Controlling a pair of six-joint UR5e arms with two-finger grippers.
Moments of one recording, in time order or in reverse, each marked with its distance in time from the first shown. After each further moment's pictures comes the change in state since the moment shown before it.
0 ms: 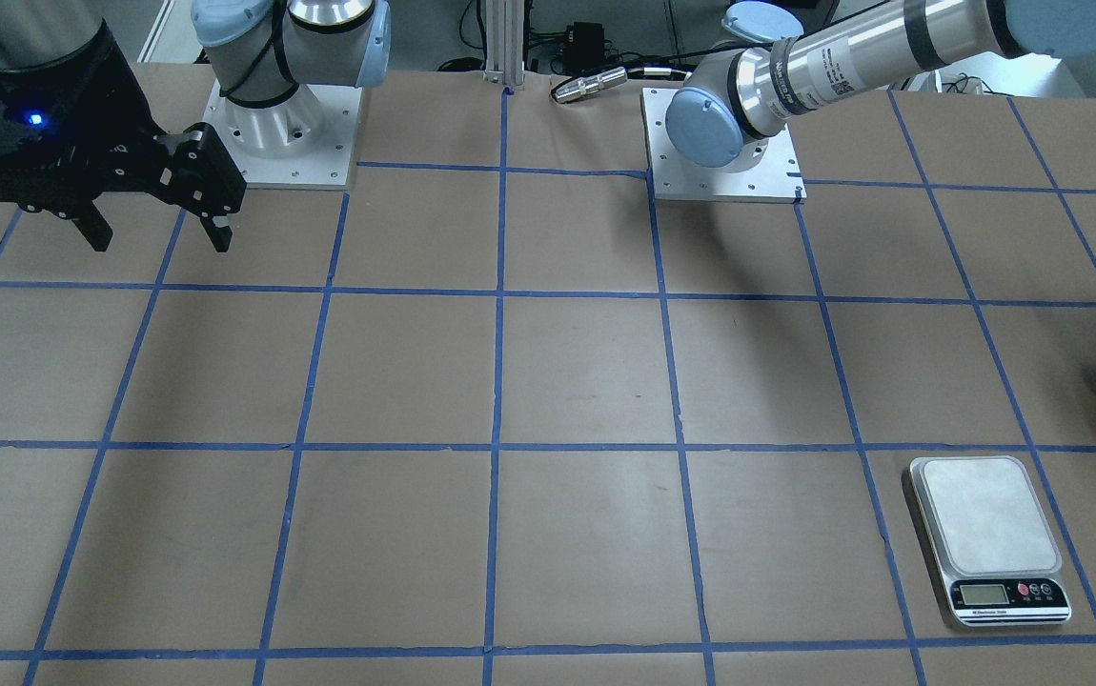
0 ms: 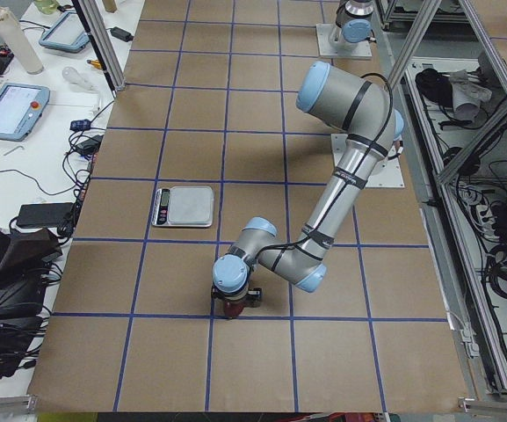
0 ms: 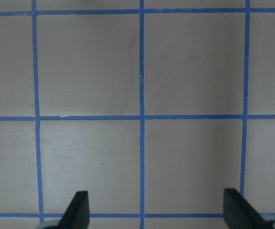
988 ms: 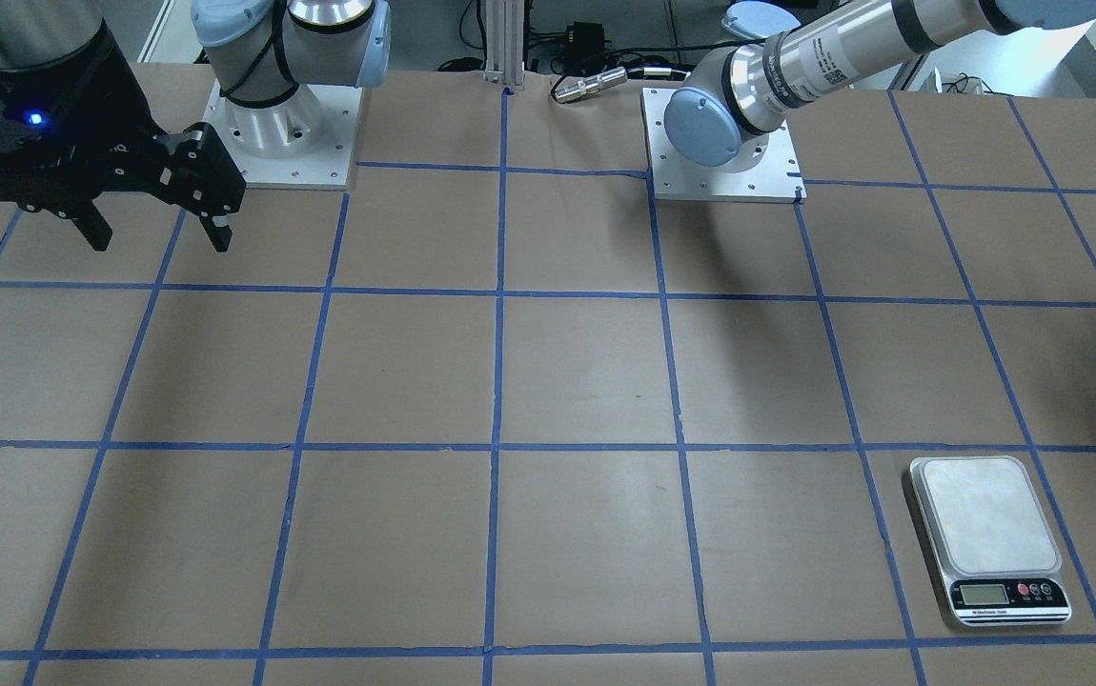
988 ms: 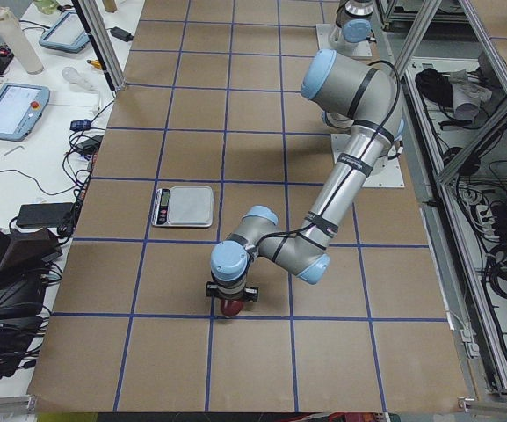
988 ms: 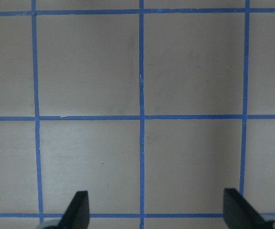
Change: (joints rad) left arm -0.030 0.093 0.015 -0.016 0.005 -0.004; right arm 0.000 -0.001 0.000 0.000 -0.001 0.000
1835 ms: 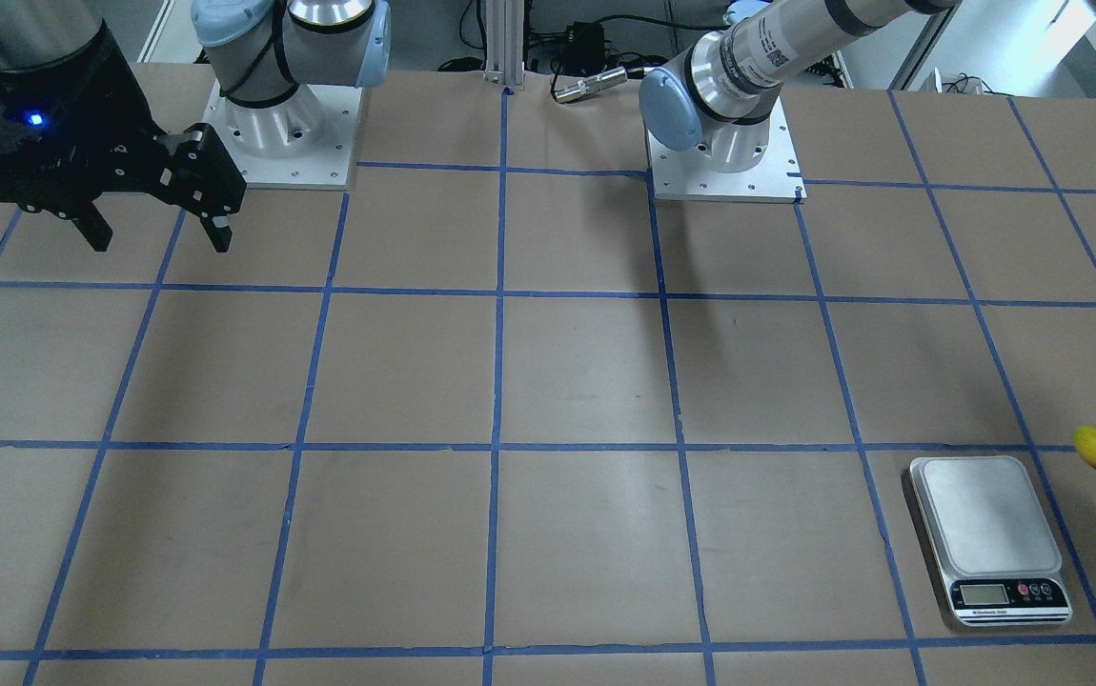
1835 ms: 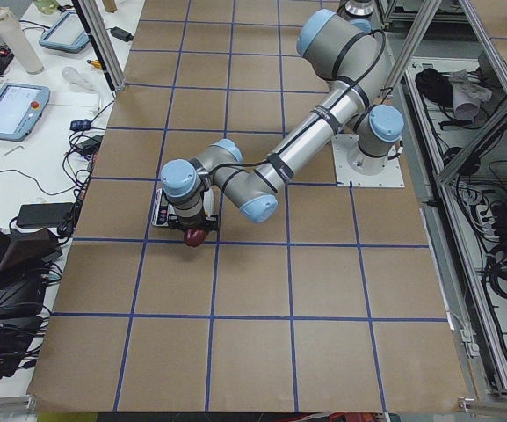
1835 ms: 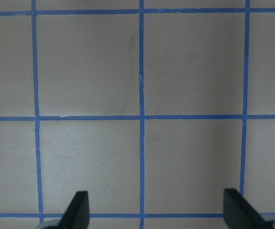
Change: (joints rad) left arm -0.294 0.071 -0.009 -0.126 -0.054 -0.398; right arm 0.000 0.001 0.000 0.000 0.000 0.000
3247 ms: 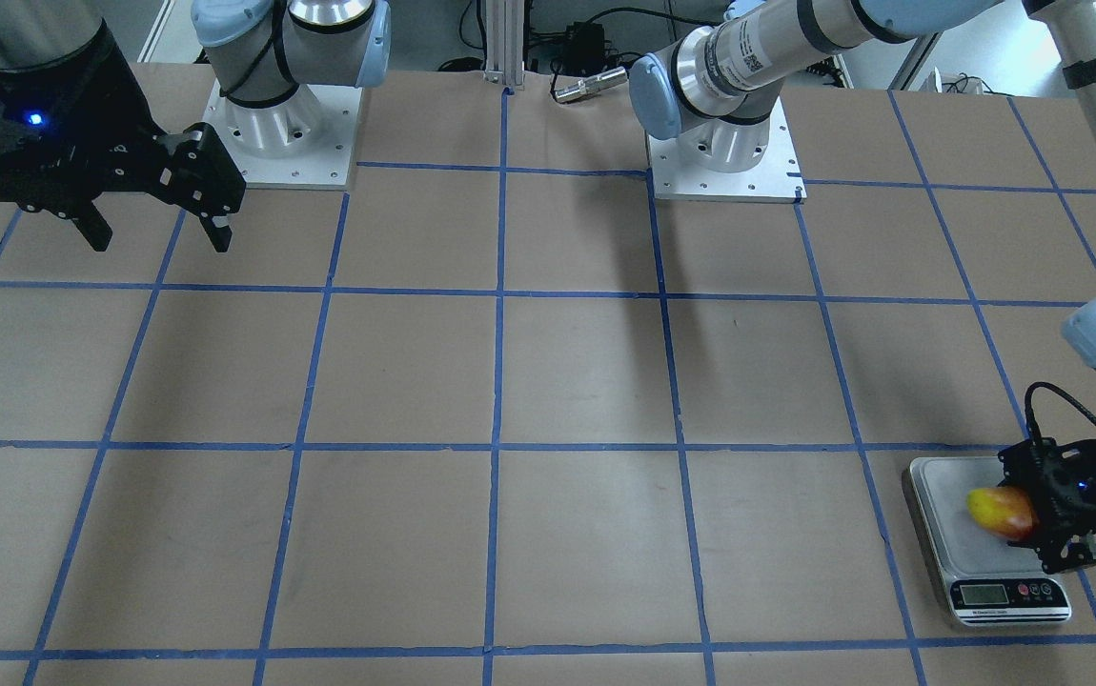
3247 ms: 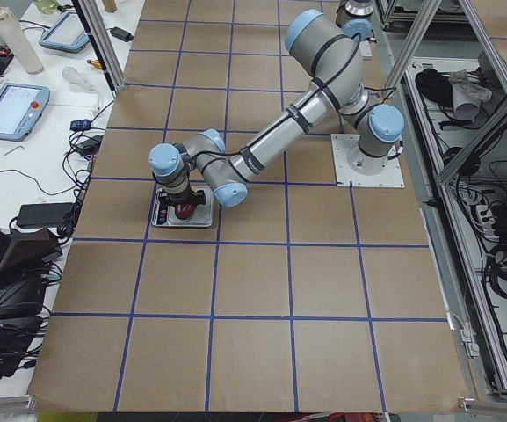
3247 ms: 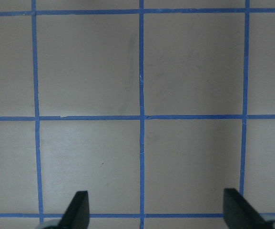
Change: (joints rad) left arm -0.131 -0.076 -0.029 0.069 -0.048 -0.177; right arm 0.000 0.000 0.000 0.000 0.000 0.000
